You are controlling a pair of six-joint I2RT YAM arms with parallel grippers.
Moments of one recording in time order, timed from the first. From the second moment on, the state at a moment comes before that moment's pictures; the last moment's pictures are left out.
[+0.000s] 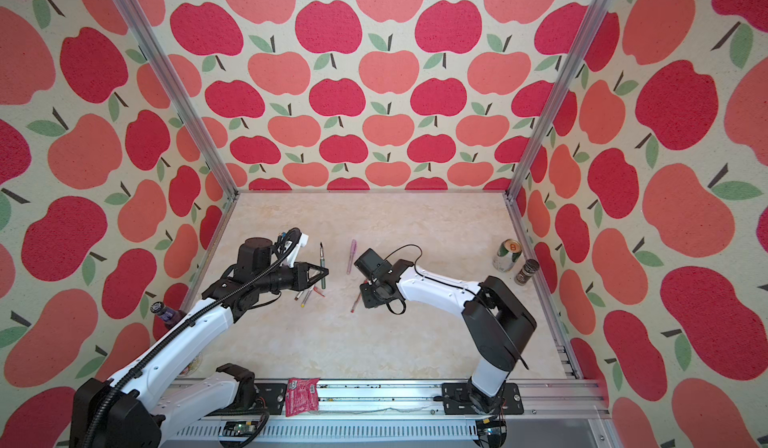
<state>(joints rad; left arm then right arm) -0.38 1.07 0.74 -0.29 0.64 -0.39 0.91 1.60 1.09 -0.55 -0.02 0.50</state>
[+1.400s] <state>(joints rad) -0.72 1.39 0.84 0.09 0.75 -0.46 0.58 1.15 0.83 0.02 -0.46 0.82</state>
